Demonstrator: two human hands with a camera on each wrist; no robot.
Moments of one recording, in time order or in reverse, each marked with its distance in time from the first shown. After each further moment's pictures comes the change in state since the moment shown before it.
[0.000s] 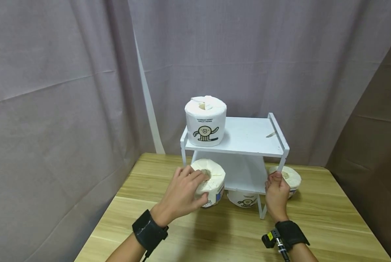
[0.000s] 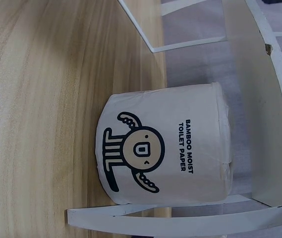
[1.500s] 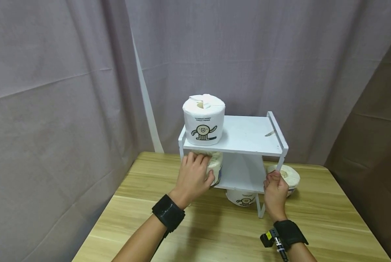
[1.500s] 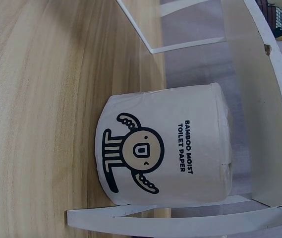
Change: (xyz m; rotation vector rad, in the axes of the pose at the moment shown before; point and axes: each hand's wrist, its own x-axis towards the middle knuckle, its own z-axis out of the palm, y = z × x) left_hand 0.042 -0.006 0.048 0.167 0.033 -0.175; right_hand -0.001 -0.002 0.002 0.018 -0.012 0.001
